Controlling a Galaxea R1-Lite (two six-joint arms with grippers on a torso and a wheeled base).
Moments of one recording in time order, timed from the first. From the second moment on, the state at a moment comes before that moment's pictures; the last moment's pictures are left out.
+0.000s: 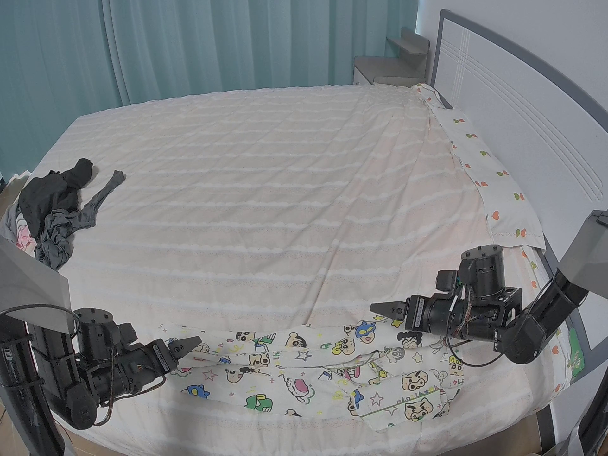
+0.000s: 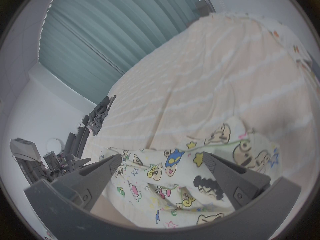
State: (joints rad) left arm -0.15 2.12 -0.02 -1.55 -0.22 -0.65; right arm 0.44 2.03 -0.61 -0.88 0.19 0.53
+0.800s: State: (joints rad) left arm -0.15 2.13 -0.02 -1.55 -0.22 -0.65; right arm 0.36 2.24 -0.62 -0.88 0.28 0.60
